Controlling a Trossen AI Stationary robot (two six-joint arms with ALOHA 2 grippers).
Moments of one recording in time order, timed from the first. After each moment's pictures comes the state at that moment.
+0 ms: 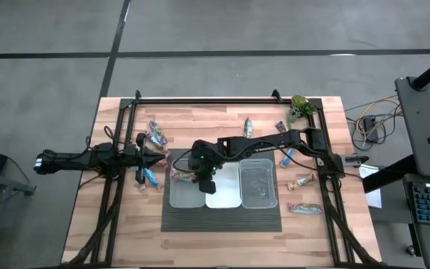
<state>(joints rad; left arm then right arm) -0.03 0.04 0.01 0.04 -0.12 -0.06 0.01 2.15 1.74 -0.45 -0.31 0.12</state>
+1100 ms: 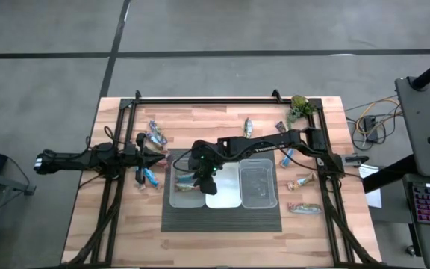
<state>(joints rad) -0.03 0.03 0.01 0.04 -0.12 -0.06 0.01 2.15 1.74 -0.46 -0.35 0.11</state>
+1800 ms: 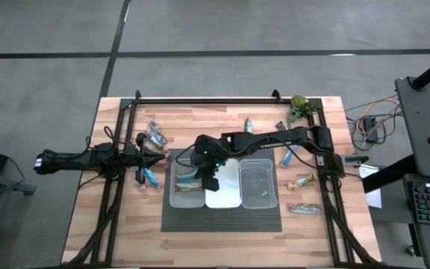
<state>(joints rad) -0.03 0.04 0.01 0.04 -0.12 -0.06 -0.01 2.08 1.75 -0.51 -0.34 0.12</state>
